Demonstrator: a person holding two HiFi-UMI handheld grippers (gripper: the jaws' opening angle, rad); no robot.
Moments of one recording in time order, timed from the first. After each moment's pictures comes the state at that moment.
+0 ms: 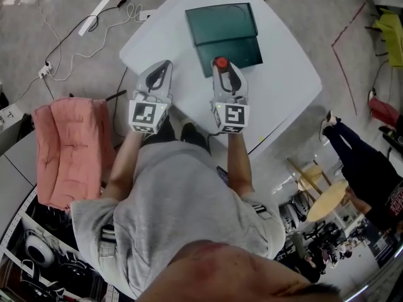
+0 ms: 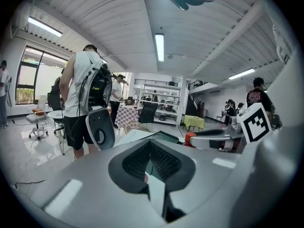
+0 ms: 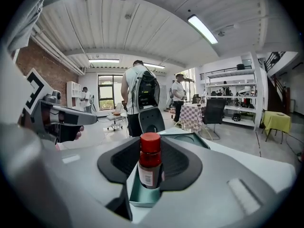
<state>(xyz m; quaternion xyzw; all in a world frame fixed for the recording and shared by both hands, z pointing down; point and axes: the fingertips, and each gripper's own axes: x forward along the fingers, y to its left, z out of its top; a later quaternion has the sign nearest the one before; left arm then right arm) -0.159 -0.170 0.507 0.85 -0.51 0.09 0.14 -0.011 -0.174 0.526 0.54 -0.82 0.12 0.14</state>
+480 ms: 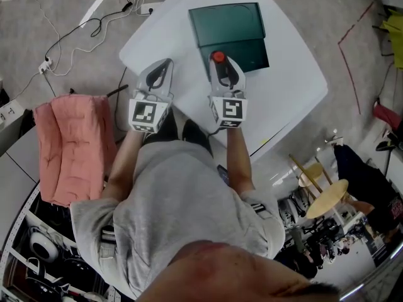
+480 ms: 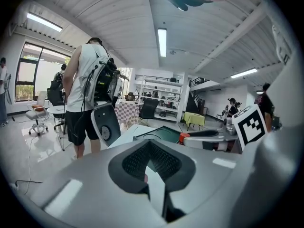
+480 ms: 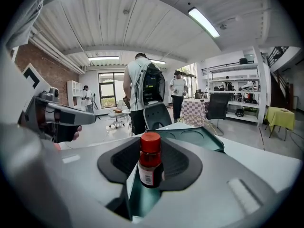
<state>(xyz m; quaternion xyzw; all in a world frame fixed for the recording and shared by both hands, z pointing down) -0.162 -0.194 0.530 0.84 -0.50 0.11 0.16 -0.029 -0.208 0.557 0.52 -0.83 0.14 0.15</state>
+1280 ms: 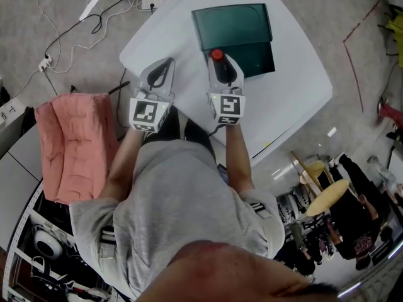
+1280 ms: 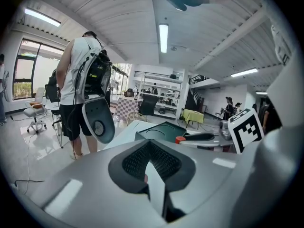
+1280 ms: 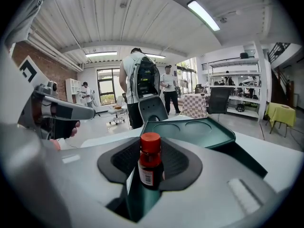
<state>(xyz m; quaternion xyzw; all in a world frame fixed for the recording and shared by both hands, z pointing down) -0.163 -0.211 0.550 0.85 -0.49 0.12 0.17 -0.040 -0.226 0.592 0.52 -0.82 0.16 0.17</state>
